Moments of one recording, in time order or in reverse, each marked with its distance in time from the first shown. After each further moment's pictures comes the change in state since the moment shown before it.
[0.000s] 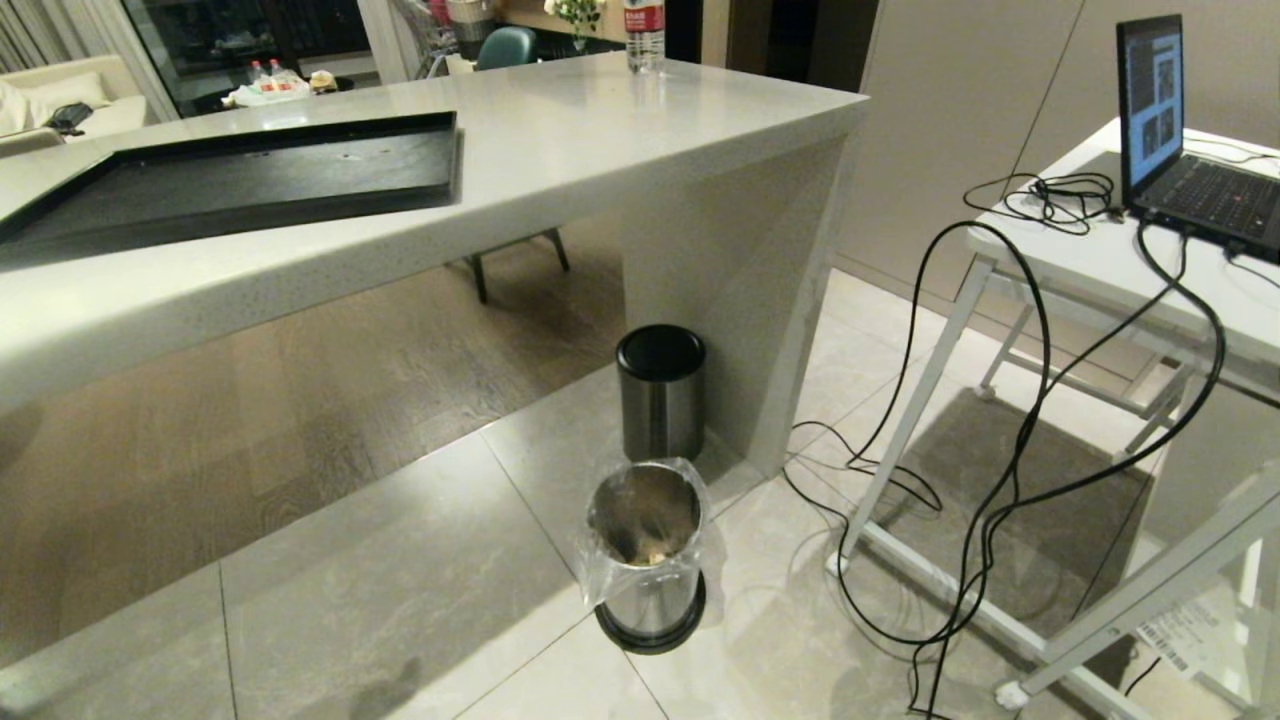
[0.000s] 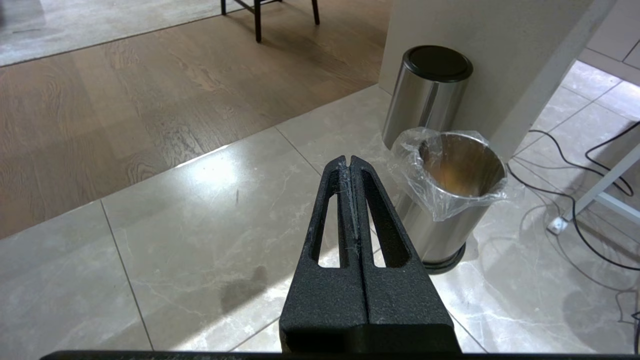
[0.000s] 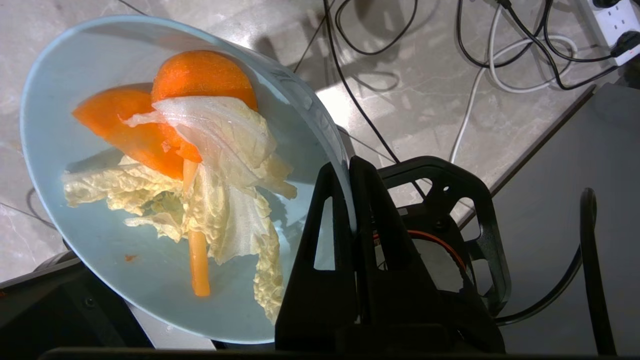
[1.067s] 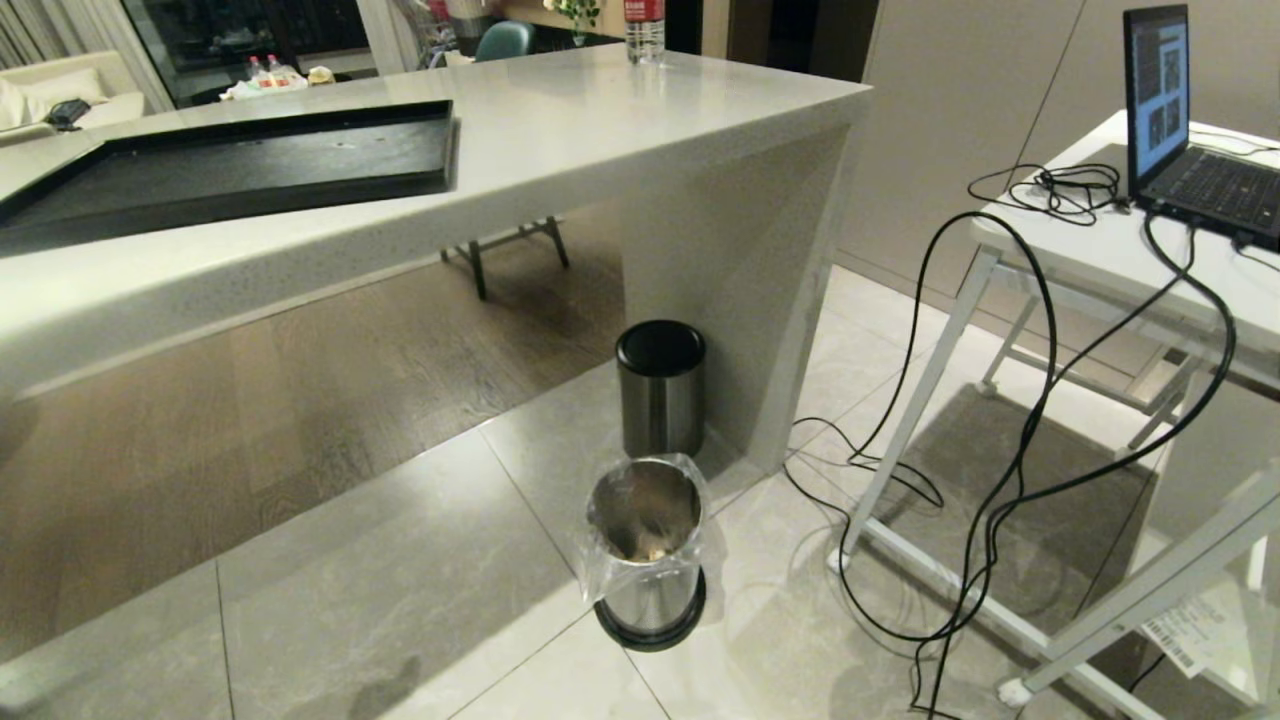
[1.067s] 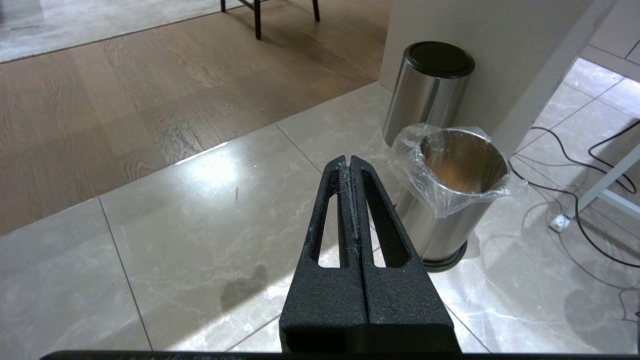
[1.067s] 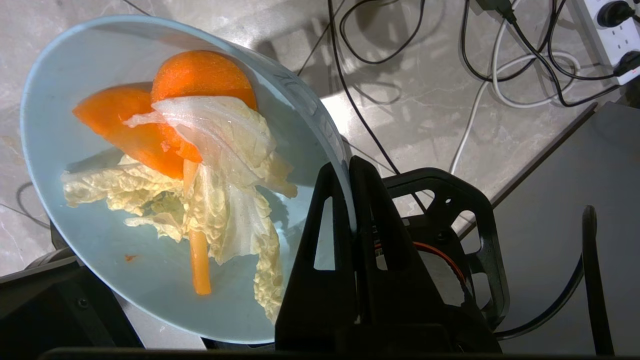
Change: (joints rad) left arm 0.000 0.000 0.000 0.000 0.000 0.000; right arm 0.001 0.000 0.019 -0.042 0.000 -0.039
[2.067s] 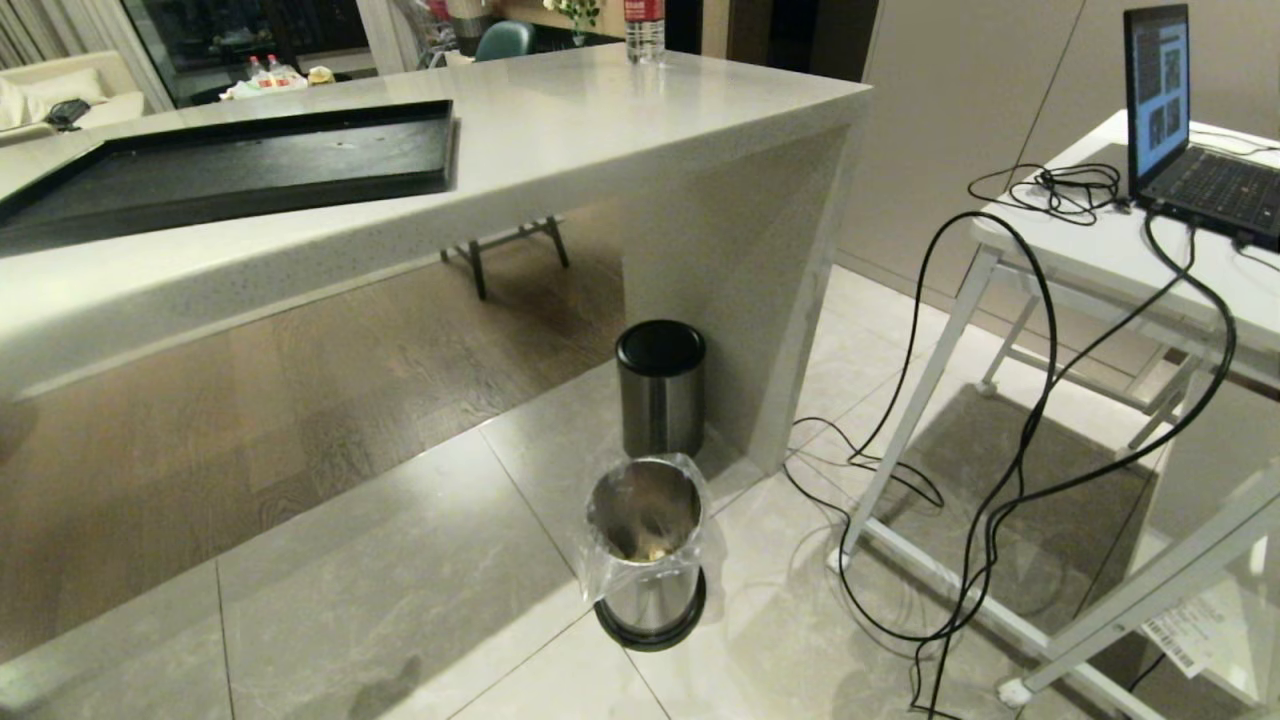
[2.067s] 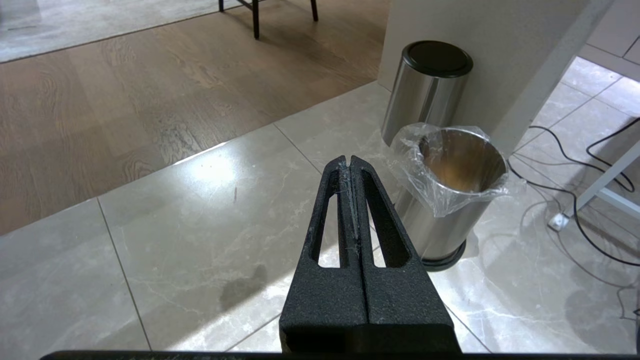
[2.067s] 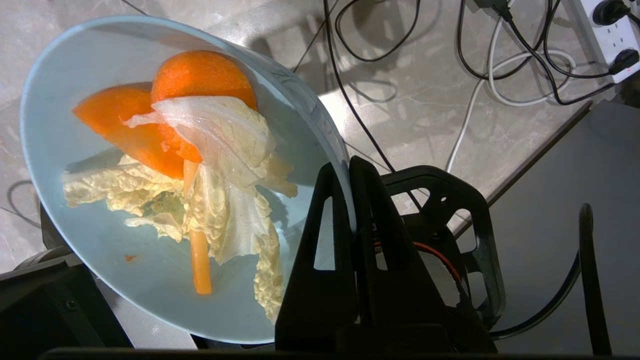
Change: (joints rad) left arm -0.001 0.000 0.000 0.000 -0.004 0.001; right arm -0.001 -0.001 0.018 -0.007 -0.001 -0.003
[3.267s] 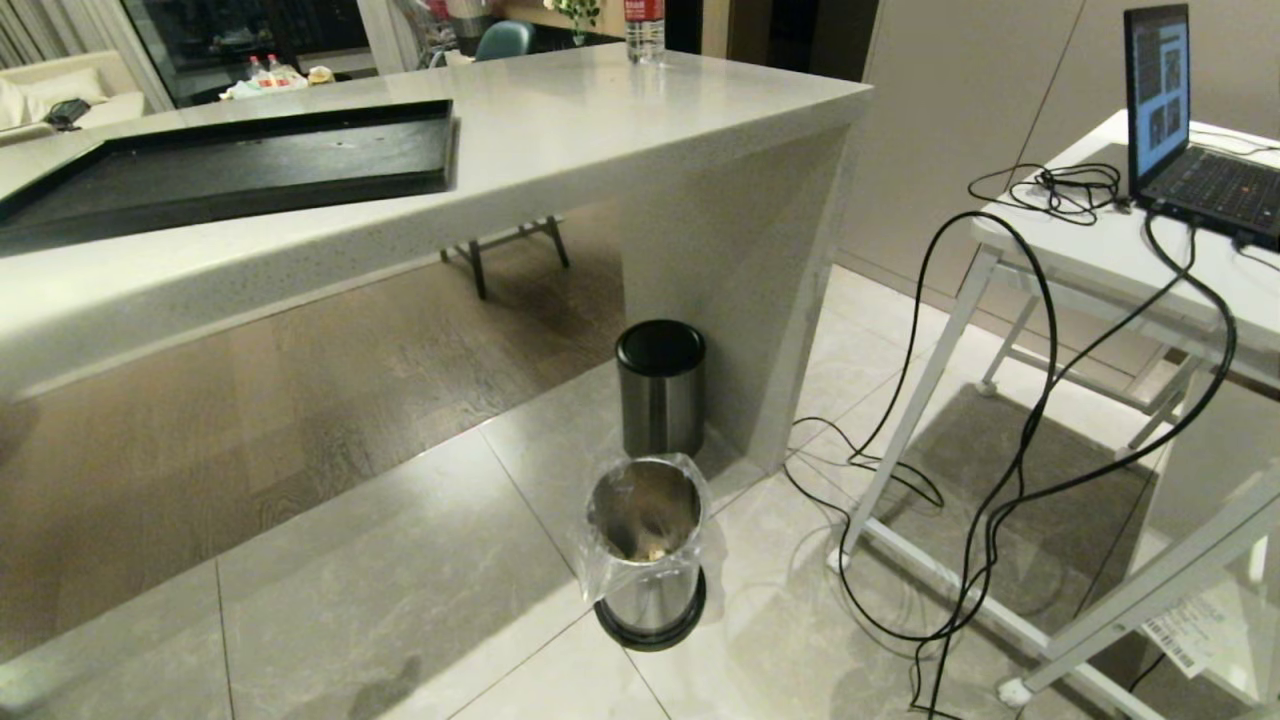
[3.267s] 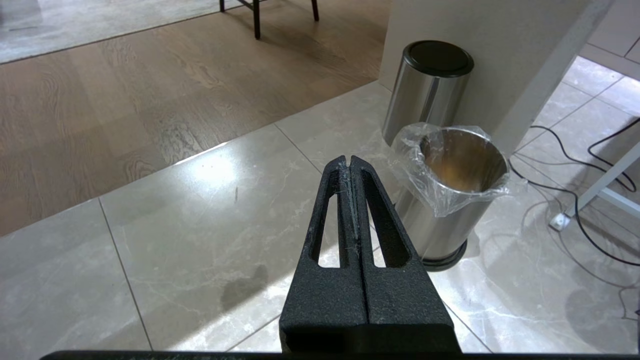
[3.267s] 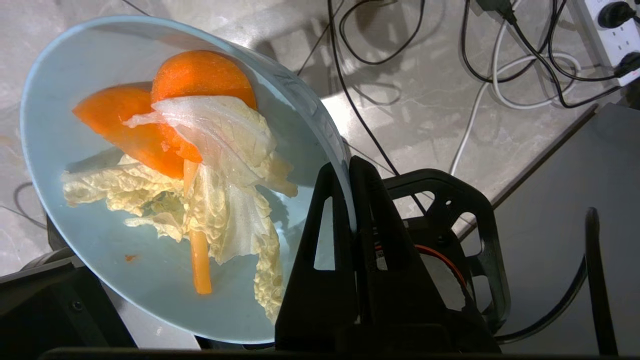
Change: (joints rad) left arm 0.000 0.000 0.000 0.000 0.002 0.002; right arm 0.001 -0.001 0.003 -0.016 0.000 0.000
